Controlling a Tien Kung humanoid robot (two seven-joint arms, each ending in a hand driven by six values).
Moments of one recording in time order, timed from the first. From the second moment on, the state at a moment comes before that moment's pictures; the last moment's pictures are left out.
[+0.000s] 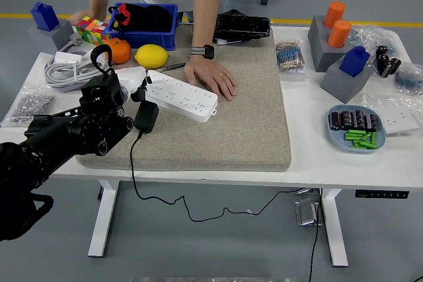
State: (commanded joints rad) left arm -1.01 0.00 -0.32 -0.33 1.51 0.05 0.26; right arm 0.10 -0.36 1.37 0.31 -1.24 -0.02 -0.03
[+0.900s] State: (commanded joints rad) left arm -1.03 0.08 -0.10 -0.49 1.24 0.29 0.16; right arm 0.08 -0.36 1.40 0.30 -1.25 -0.02 -0.03
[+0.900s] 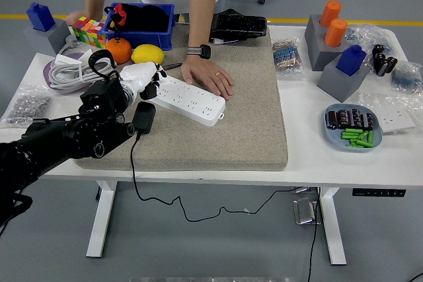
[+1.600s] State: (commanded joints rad) left arm -0.85 0.26 -0.68 -0.86 1.50 0.24 0.21; right arm 0.06 -0.36 1.42 0.31 -1.26 -0.03 -0.03
